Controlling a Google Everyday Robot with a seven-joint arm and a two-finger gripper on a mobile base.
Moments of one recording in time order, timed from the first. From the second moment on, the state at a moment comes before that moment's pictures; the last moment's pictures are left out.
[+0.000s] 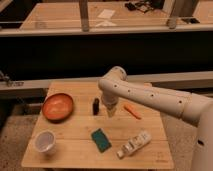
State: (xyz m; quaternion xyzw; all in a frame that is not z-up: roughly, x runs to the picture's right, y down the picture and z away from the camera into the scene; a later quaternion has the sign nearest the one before) arm 0.019 0.109 0.790 -0.28 -0.11 -0.20 0.93
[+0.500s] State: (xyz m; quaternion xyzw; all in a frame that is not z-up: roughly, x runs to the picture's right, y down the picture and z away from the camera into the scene) arm 0.015 0.107 0.794 -0.28 -0.11 -0.21 0.93
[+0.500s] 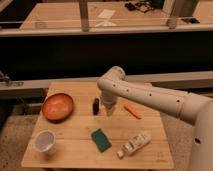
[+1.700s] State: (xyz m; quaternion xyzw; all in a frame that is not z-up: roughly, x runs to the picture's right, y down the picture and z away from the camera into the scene) arm -0.005 0.098 0.804 -0.27 -0.12 -0.24 0.92
